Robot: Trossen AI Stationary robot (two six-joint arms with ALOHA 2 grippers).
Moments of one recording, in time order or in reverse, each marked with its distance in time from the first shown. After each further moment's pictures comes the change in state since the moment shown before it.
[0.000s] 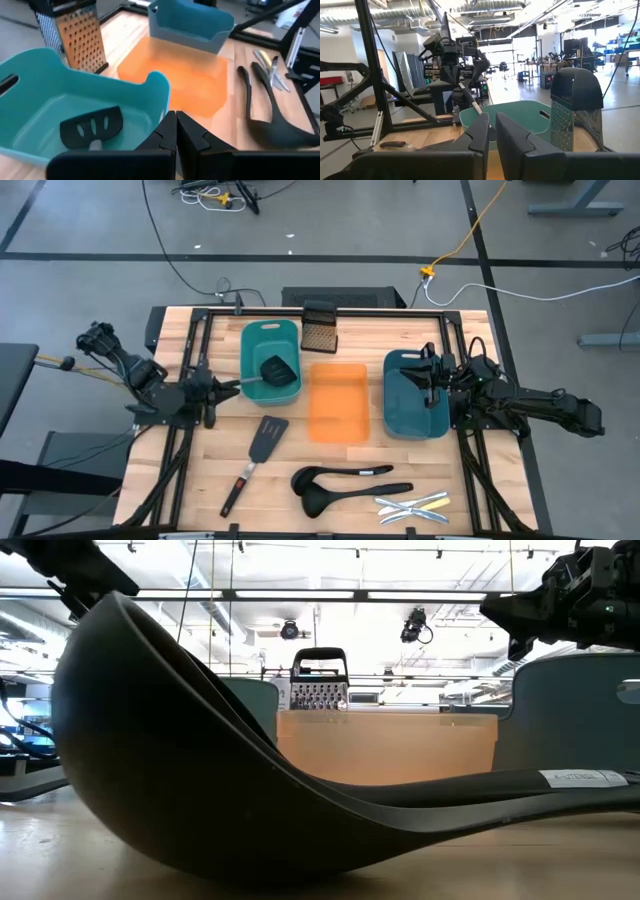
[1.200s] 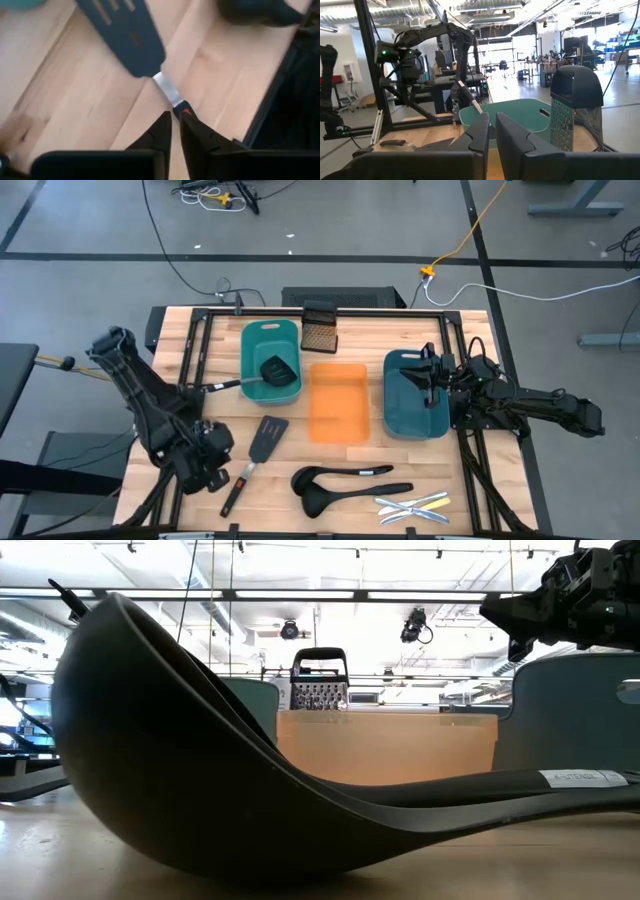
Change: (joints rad) left arm -0.291 0.786 0.462 -0.357 0.463 -0.828; right arm 0.000 0.000 0.000 -0.009 0.000 0.000
